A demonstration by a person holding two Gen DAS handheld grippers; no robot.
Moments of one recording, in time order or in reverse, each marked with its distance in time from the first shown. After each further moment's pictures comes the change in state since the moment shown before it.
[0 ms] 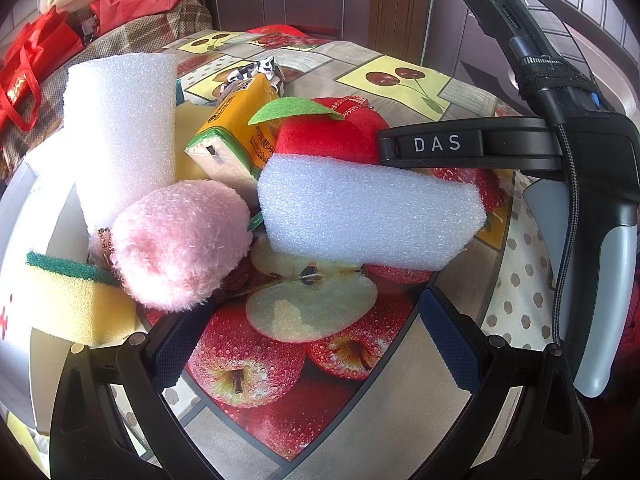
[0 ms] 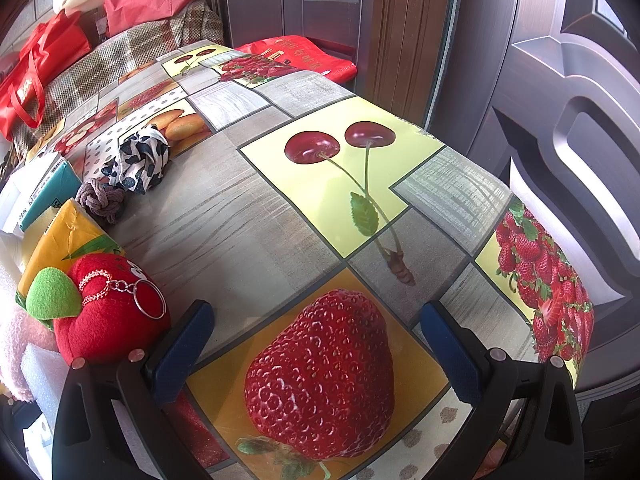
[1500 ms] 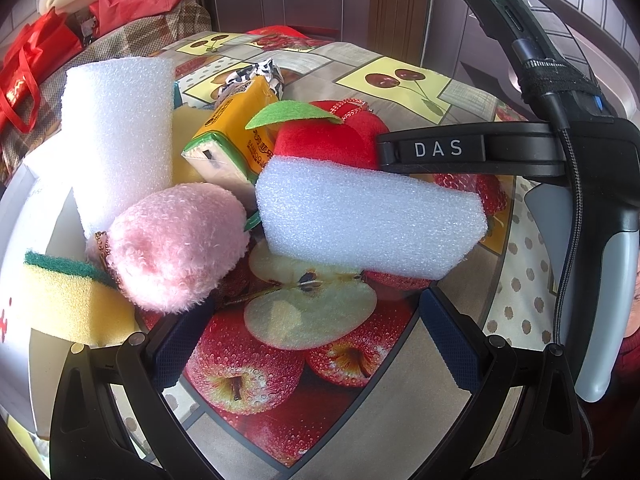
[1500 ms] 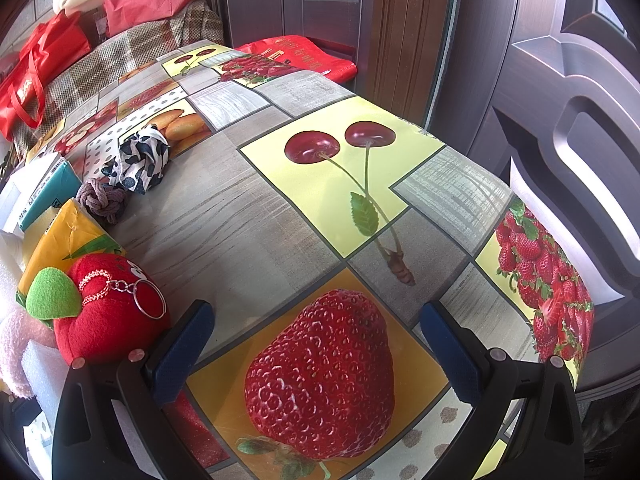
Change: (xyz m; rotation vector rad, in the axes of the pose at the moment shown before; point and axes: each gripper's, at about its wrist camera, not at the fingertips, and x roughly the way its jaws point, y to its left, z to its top) left arm 0.003 -0.002 0.005 0.002 -0.003 0.000; right arm 0.000 -0.001 0.000 0.000 0.000 0.000
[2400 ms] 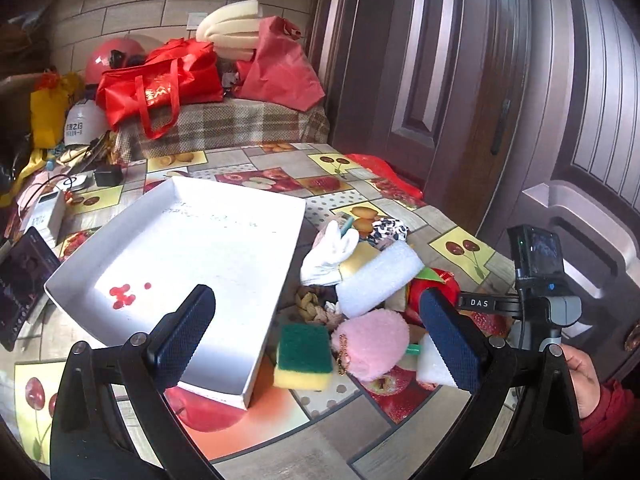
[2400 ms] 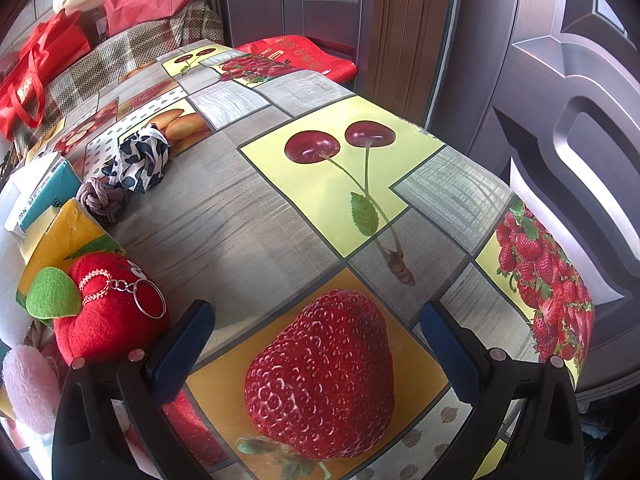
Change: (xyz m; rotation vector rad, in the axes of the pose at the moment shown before) left arm -0.159 0.114 -0.047 -0.362 -0.429 0.130; right arm 0.000 0.001 0.000 0.001 0.000 0.001
